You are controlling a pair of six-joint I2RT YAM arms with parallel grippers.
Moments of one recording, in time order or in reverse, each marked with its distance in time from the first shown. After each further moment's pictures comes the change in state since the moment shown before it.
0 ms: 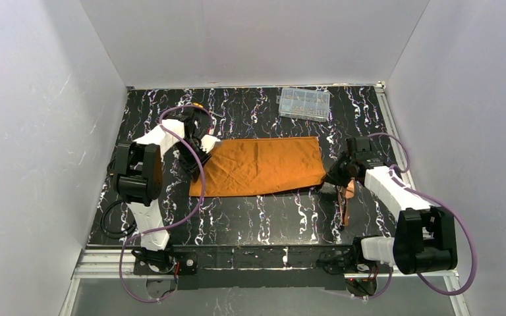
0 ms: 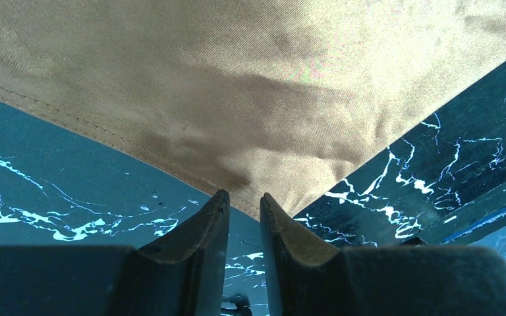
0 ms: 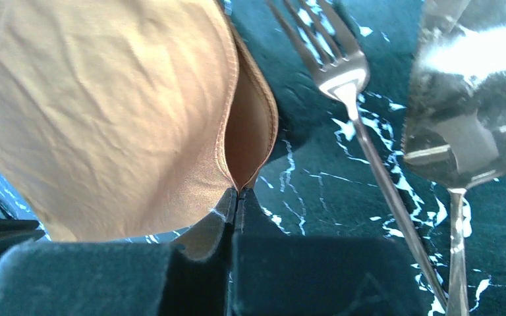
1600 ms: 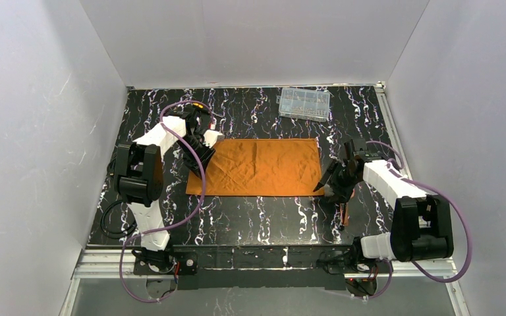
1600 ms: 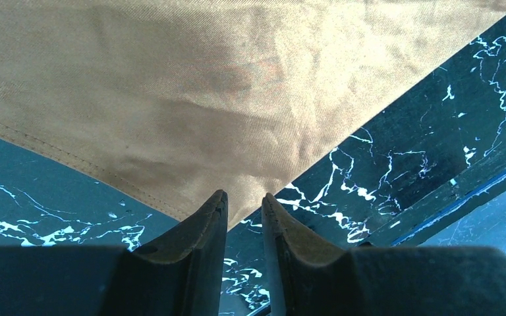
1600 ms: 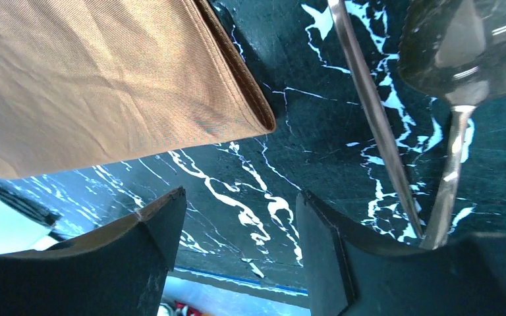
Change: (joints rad) left arm -0.023 -0.005 0.052 -0.041 0.096 -0.098; right arm -0.013 0.083 0.076 -0.259 -0.133 -0.142
